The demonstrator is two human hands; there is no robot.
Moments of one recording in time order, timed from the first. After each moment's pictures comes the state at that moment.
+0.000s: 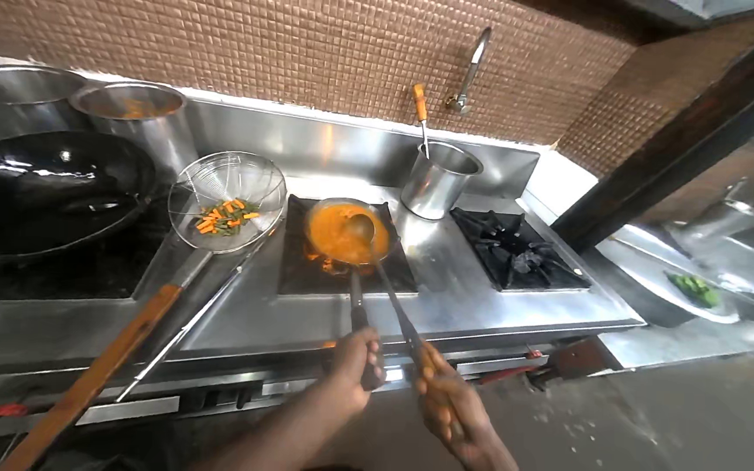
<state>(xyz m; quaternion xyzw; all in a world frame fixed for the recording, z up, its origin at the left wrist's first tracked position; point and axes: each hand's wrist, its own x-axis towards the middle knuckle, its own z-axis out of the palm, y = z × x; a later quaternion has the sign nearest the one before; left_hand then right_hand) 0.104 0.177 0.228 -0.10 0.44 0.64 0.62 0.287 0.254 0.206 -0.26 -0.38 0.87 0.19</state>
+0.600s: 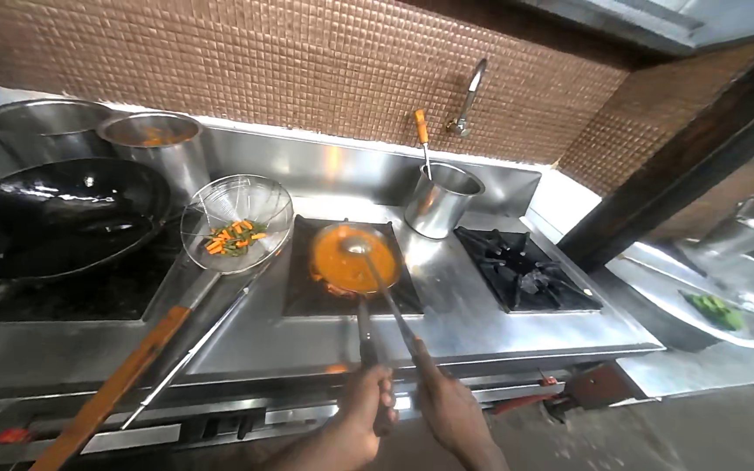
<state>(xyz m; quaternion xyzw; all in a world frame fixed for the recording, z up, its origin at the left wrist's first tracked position) 0.121 0.165 0.227 -0.10 0.46 0.64 0.61 0.258 0.268 0.210 -0.46 -0.87 0.16 -0.05</state>
